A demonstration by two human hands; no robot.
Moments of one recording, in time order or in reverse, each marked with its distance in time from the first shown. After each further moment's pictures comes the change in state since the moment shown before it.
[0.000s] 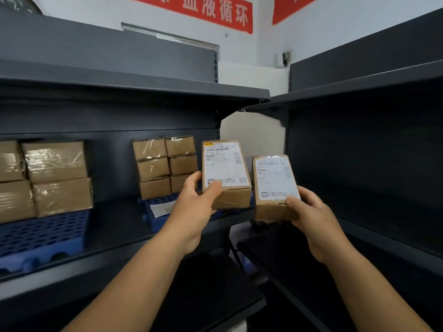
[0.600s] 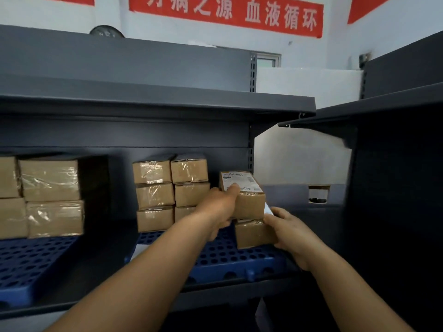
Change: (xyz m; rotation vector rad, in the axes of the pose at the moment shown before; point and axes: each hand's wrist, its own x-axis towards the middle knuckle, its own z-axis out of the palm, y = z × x) left_hand 0.178 0.001 0.055 0.288 0.305 -0.267; right_hand 0.208 0.026 0.078 -0.274 -0.515 0.133
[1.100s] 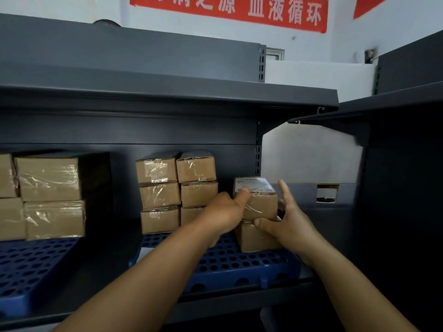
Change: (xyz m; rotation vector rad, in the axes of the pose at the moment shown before) left_hand 0.019 -0.015 -0.014 0.317 -0.038 0.094; right_hand 0.016 -0.003 0.011 -0.085 -0.026 -0.293
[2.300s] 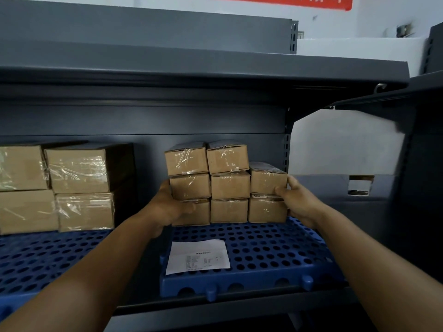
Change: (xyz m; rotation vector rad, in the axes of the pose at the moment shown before) left_hand 0.043 -0.101 -0.128 -0.138 0.196 -0.005; right_hand 0.090 0.008 0.042 0.218 -0.072 0.197
